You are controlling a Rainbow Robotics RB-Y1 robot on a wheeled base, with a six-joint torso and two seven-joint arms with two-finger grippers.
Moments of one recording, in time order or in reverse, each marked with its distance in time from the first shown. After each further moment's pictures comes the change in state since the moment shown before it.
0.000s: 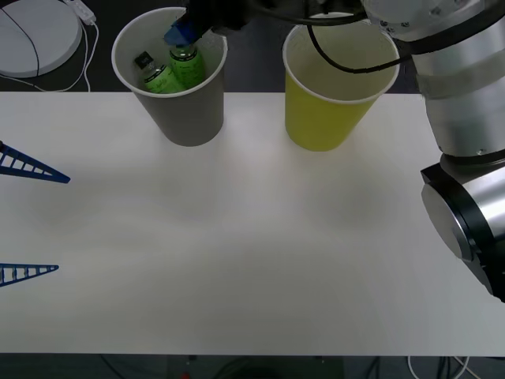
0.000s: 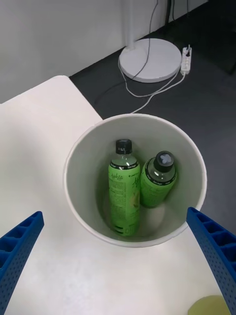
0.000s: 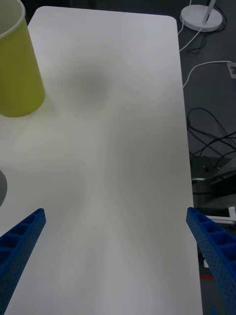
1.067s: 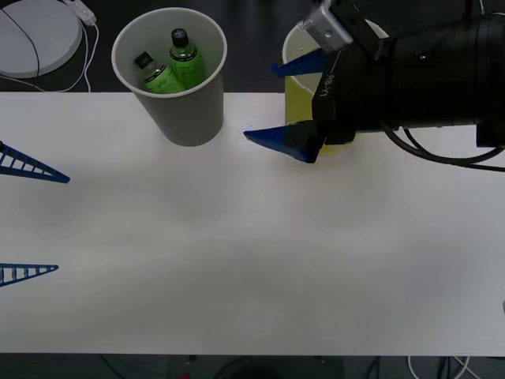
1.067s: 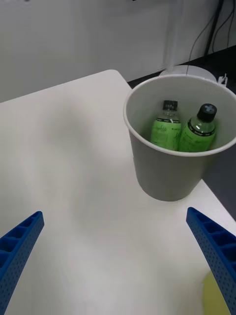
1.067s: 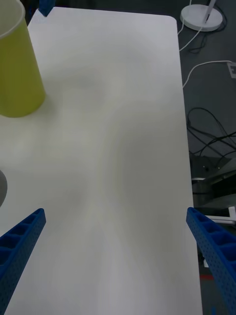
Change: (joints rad) right arm 0.571 -0.197 -0.201 -0.534 -0.374 0.000 0.265; left arm 0.000 0.000 0.000 0.000 0.000 0.000 0.000
